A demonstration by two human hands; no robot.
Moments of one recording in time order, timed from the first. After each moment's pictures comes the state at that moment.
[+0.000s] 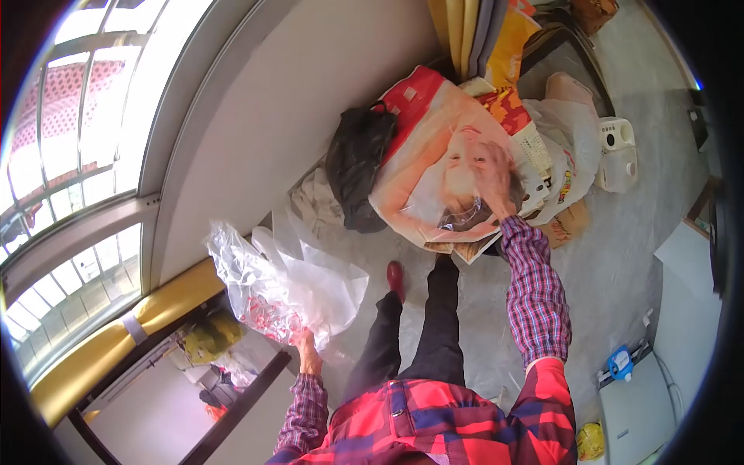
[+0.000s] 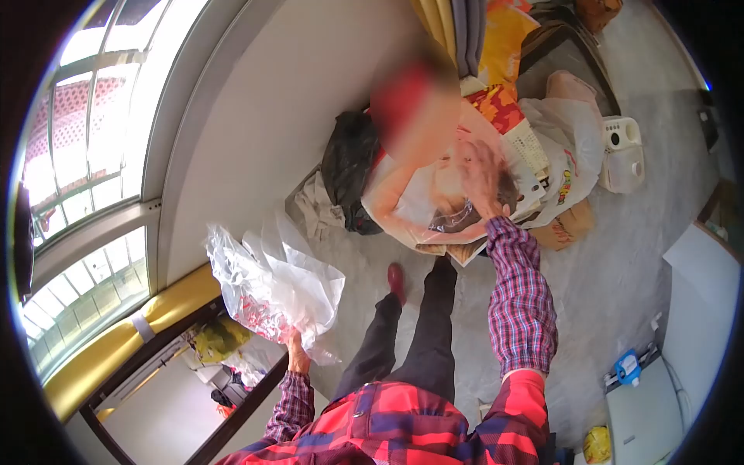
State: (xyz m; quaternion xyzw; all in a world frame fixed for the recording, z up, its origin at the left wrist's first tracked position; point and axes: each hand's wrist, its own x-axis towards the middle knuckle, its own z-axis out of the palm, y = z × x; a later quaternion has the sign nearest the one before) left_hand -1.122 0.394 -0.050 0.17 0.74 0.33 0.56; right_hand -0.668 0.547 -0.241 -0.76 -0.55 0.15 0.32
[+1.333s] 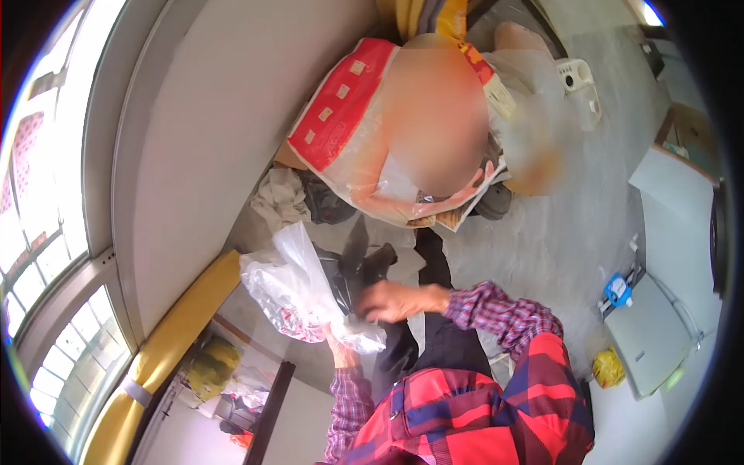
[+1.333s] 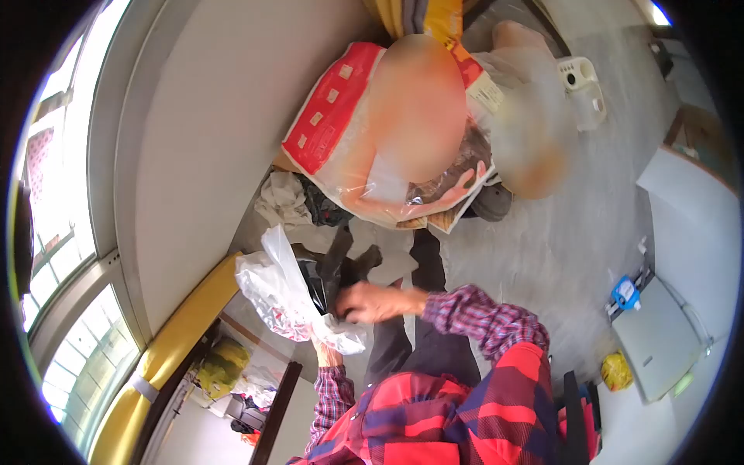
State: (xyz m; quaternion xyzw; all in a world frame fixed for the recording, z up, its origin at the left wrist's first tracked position) left_hand -1.150 0.347 -0.148 -0.09 0.34 0.42 0.84; right_hand -0.879 0.449 -0.125 -0.27 -0.57 0.68 0.37
